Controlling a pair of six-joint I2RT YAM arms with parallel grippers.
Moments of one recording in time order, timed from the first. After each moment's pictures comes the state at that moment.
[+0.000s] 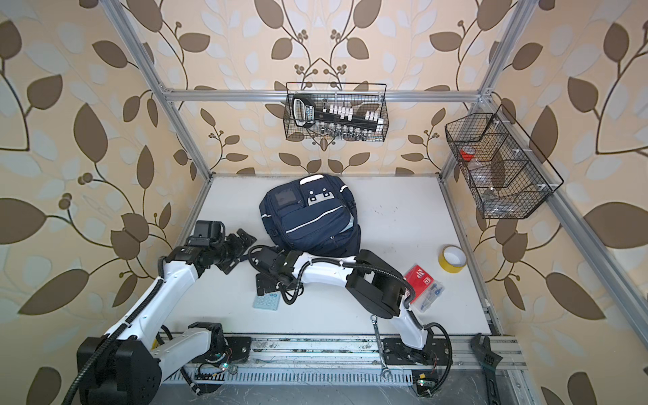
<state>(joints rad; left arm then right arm) 0.00 1.05 0.82 -0.65 0.22 -0.91 1.15 2.15 1.61 -0.61 0.00 0.93</state>
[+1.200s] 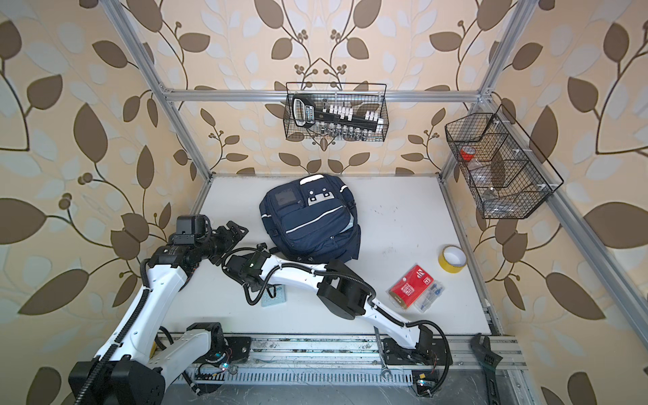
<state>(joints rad) 0.05 0.99 0.86 -0.69 0.31 -0.79 1.19 2.47 2.13 -1.07 0.40 0.95</state>
